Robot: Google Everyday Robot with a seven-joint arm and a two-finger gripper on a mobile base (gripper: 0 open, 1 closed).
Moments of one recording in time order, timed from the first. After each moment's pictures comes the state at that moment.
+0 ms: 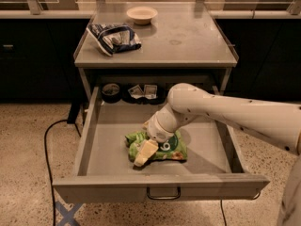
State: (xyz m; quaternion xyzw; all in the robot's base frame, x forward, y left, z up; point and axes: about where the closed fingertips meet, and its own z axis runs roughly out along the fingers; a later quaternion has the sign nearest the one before) arm 0.544 0.029 0.617 -0.63 0.72 0.22 0.19
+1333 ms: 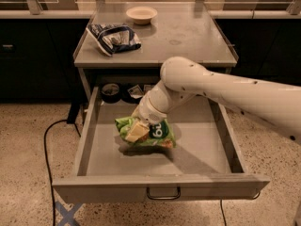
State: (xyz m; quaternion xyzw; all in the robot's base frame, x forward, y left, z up) arm 0.552 0.050 0.699 -0.65 0.70 0.21 0.22
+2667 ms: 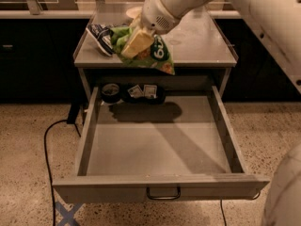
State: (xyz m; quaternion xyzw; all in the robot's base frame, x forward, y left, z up) arm 0.641 0.048 0.955 -0.67 0.64 0.16 0.34
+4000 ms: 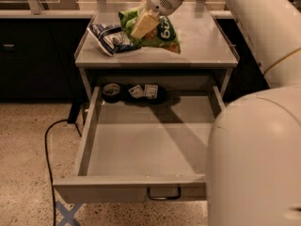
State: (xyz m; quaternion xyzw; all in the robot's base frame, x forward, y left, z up) arm 0.720 0.023 0.974 -0.67 0.64 0.09 0.35
